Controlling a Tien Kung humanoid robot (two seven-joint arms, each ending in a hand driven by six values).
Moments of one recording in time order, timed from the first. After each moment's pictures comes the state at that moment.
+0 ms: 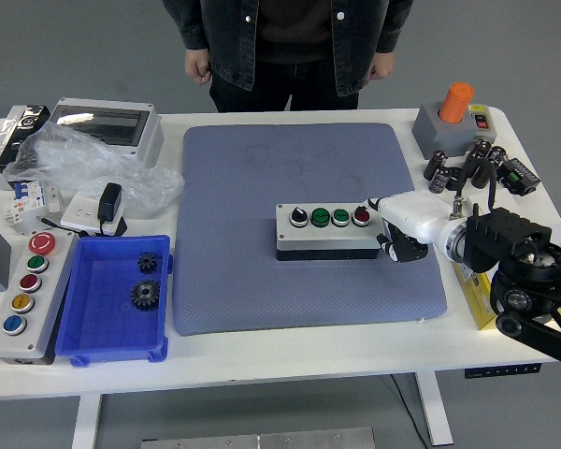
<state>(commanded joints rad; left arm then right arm) 0.07 0.25 -0.20 -0.22 -0.09 0.00 -0.01 0.67 -0.70 0.46 1.65 -1.79 0.11 -0.45</state>
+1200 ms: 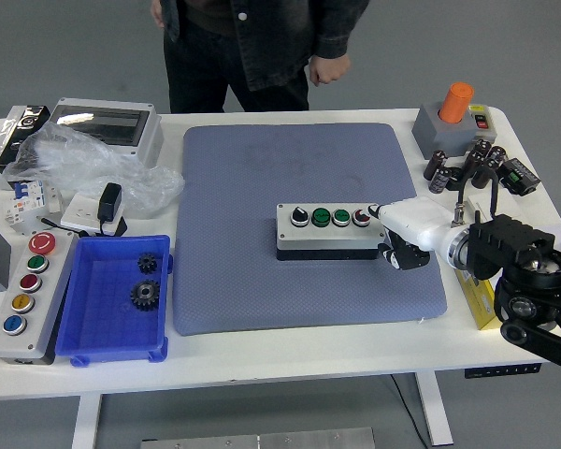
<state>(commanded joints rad) 0.07 0.25 -0.20 -0.23 -0.09 0.00 -0.01 0.66 -0.72 0.45 1.68 -1.79 0.10 -0.43</state>
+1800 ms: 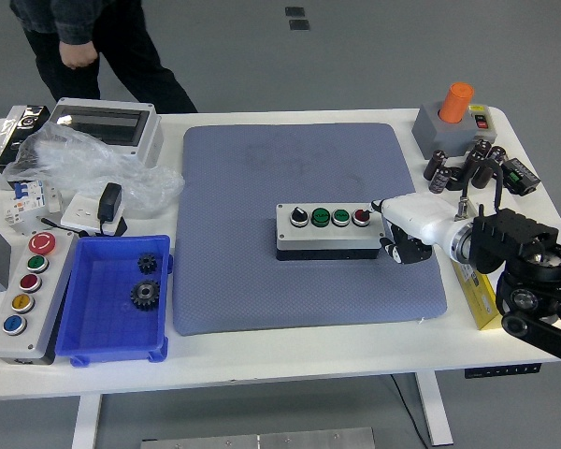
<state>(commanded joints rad) 0.07 0.25 -0.20 -0.23 -0.08 0.00 -0.02 0.66 -0.72 0.45 1.66 -1.77 0.10 -0.42</state>
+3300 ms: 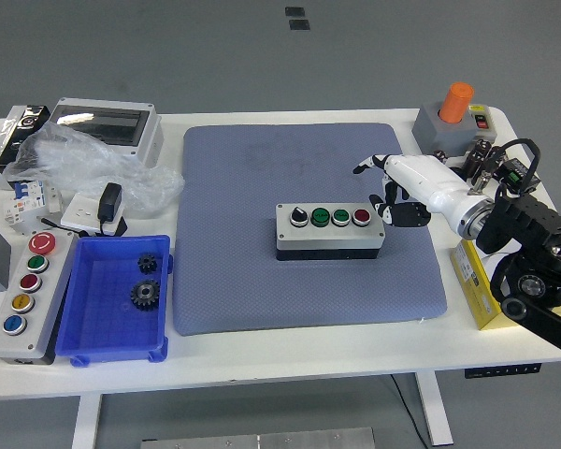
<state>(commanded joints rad) 0.08 0.24 -0.19 -0.22 -0.10 -0.01 -0.01 0.55 -0.68 0.68 1.64 -1.74 -0.09 -0.29</state>
